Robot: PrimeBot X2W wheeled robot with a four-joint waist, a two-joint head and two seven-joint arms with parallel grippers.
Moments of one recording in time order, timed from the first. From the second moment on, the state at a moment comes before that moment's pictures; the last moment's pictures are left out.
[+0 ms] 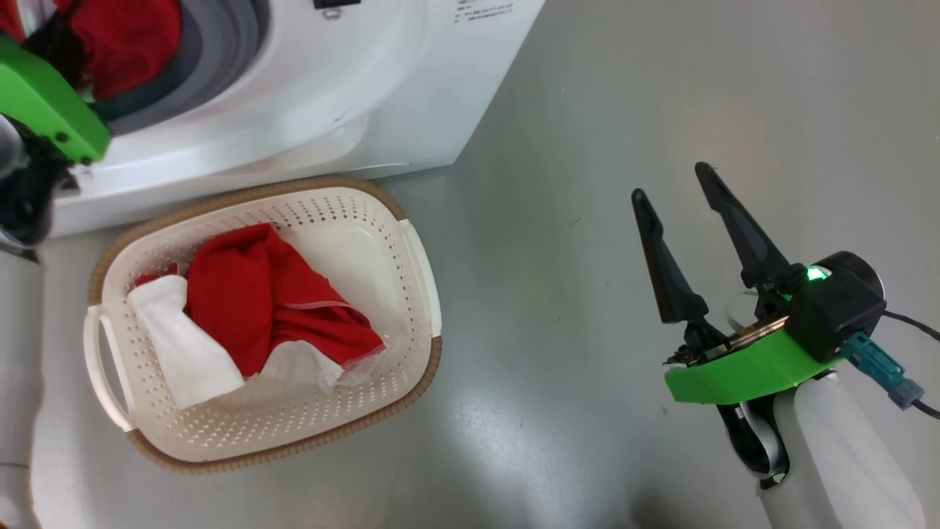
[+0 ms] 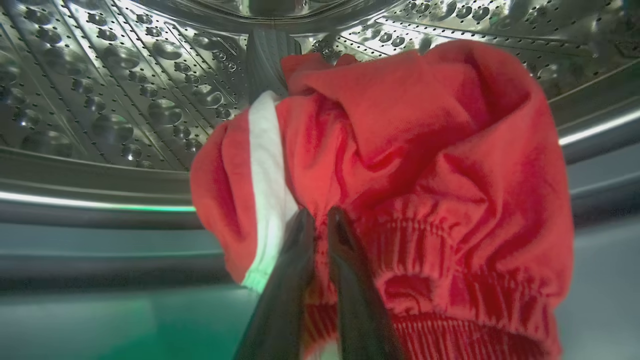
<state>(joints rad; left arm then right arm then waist) -1.11 0.32 -0.13 0.82 -0.64 -0.12 0.23 -0.33 -0.06 0.15 0.10 0.24 0.13 -0.26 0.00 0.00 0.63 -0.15</state>
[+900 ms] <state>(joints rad) -0.89 0.26 -0.06 0.50 -0.46 -0.07 -0.25 -0.33 -0.08 0.15 0.12 0.24 0.13 -0.26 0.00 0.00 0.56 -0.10</state>
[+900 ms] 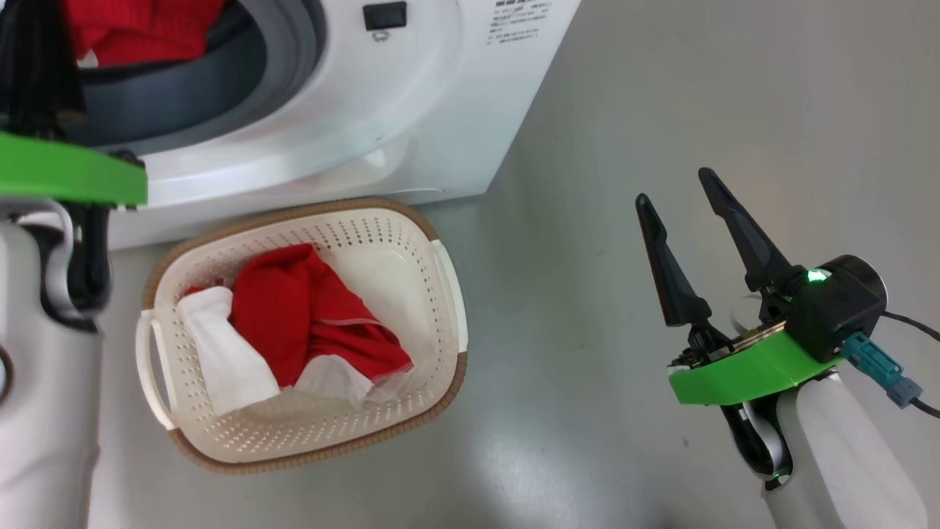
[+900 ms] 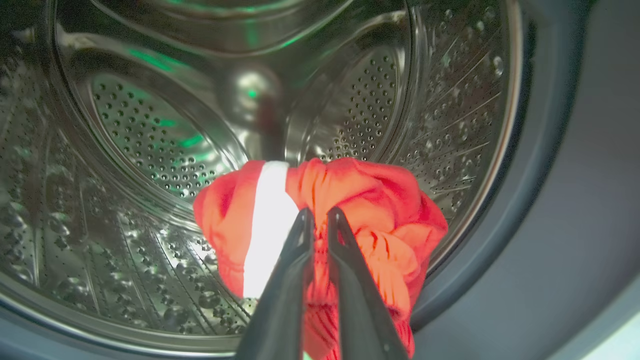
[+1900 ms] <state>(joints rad) -0.40 0.08 0.13 0.06 -0.11 -0.06 -0.26 -0.25 -0.07 0.17 0.16 0.23 0.13 -0.26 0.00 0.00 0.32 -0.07</state>
